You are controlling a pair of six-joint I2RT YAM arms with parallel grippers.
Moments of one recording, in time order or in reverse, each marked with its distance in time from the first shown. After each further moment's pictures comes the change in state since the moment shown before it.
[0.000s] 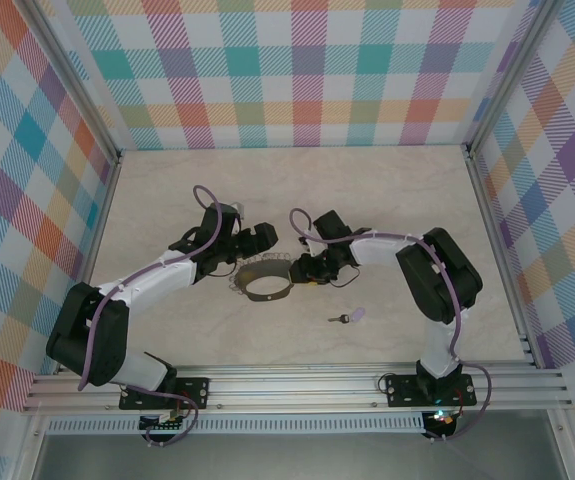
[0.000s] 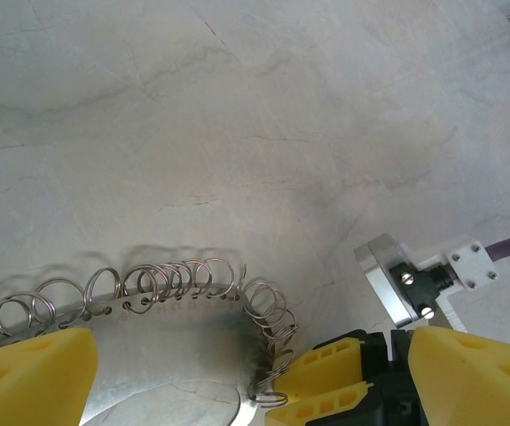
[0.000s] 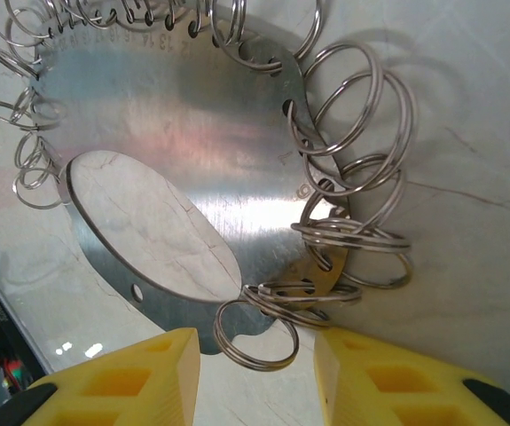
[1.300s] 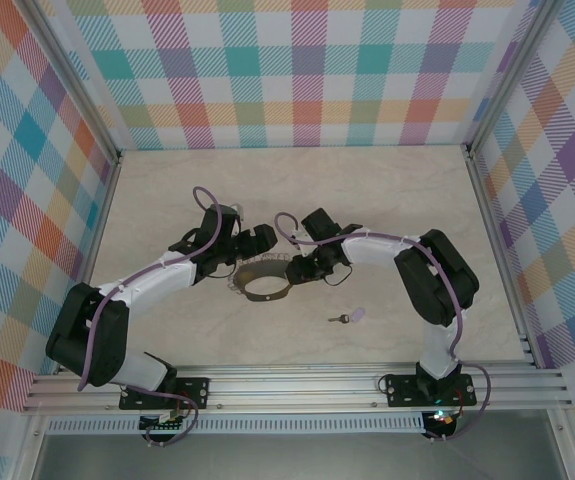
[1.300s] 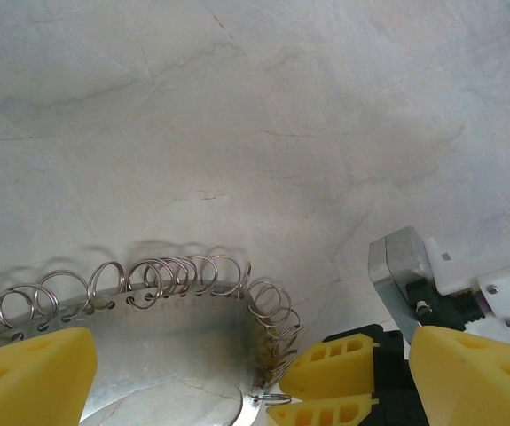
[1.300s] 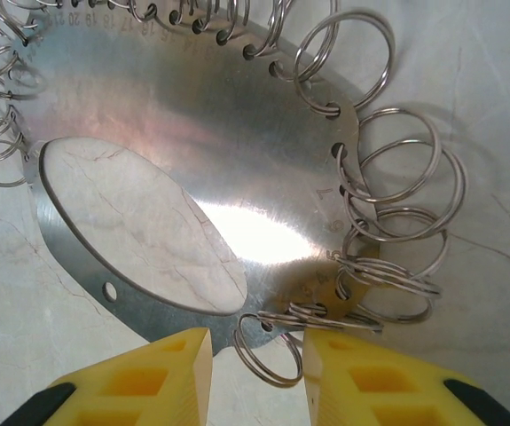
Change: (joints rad) left arm 0.000 -0.003 -0.011 0.000 -0.004 -0.001; right arm 0.061 -0.001 0.087 -0.103 0.151 -0.163
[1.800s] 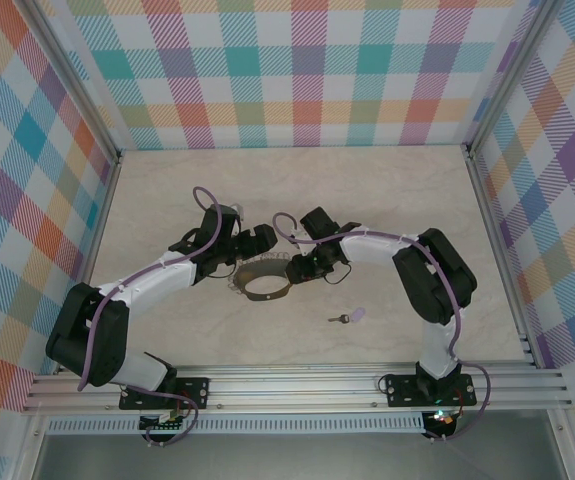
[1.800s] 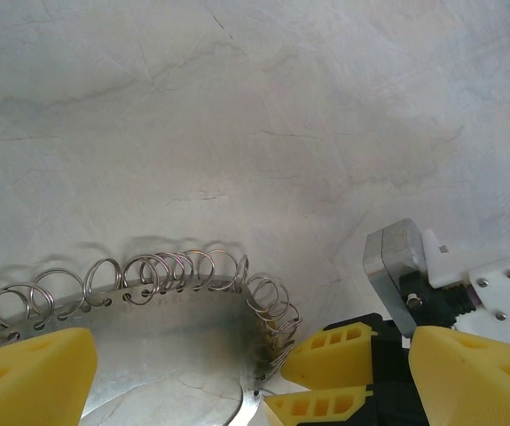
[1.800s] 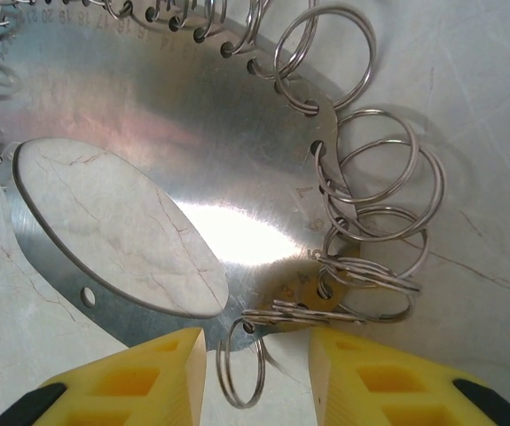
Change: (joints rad) left arm 0.000 0.000 0.000 0.002 0.000 0.000; right arm 0.000 0.017 0.022 -0.023 0.028 -0.034
